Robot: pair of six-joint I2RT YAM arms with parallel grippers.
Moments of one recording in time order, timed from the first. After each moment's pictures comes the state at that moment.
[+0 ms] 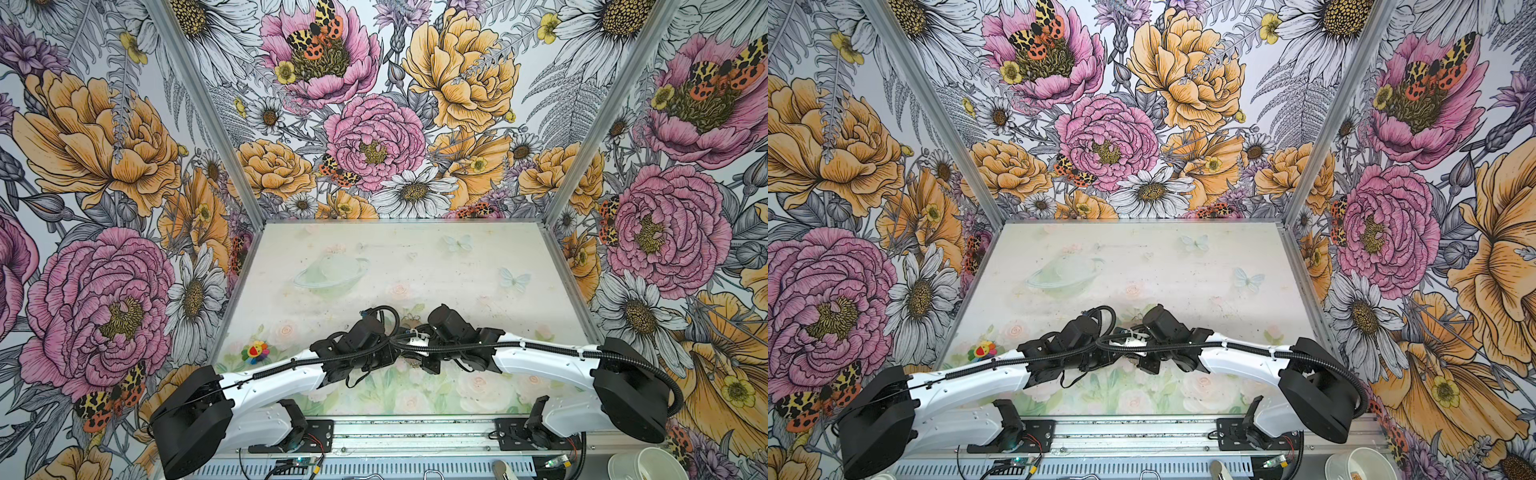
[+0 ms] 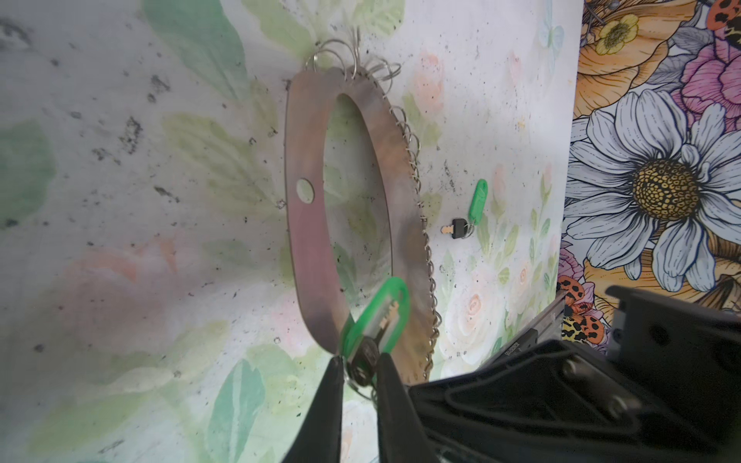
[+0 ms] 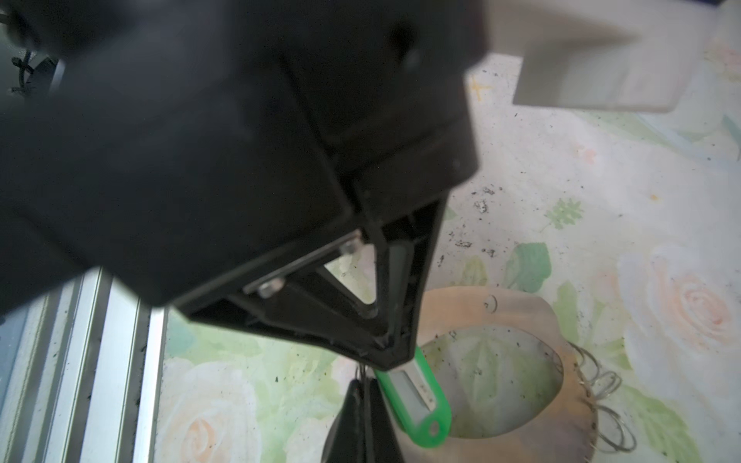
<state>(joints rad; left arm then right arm) -0.90 1.17 0.52 -0.18 0.11 -1.09 0.92 1.38 0.68 -0.08 -0.35 -0.36</state>
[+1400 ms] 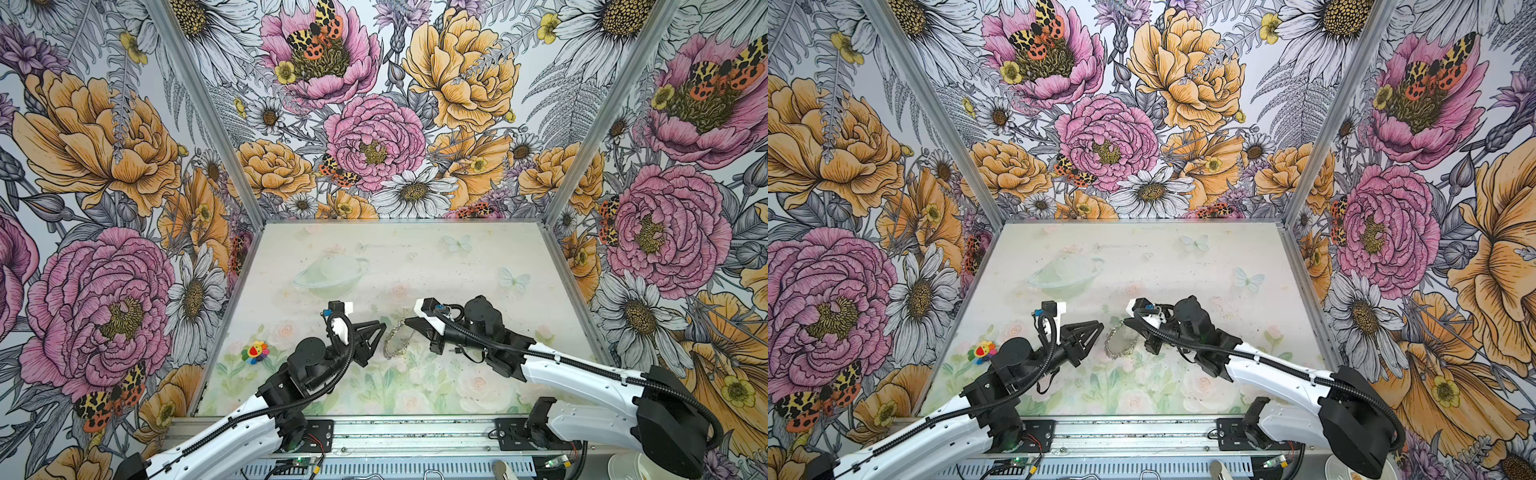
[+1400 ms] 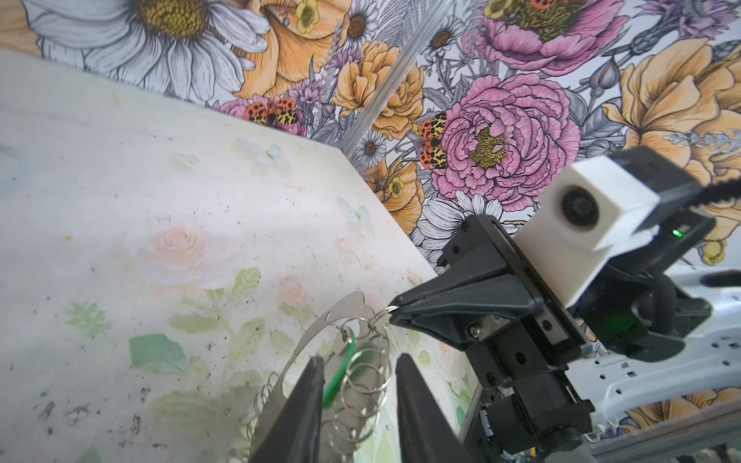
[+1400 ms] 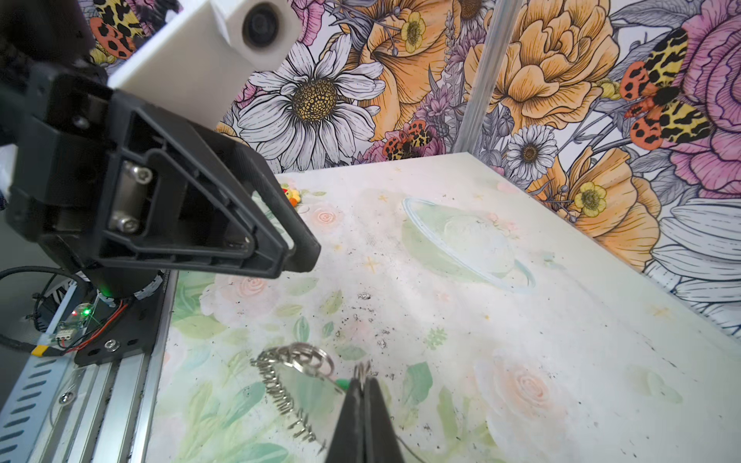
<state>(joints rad) -0.83 0.54 0.21 0.23 0.02 -0.58 0.83 1.15 0.57 0.30 -0.38 -0.16</state>
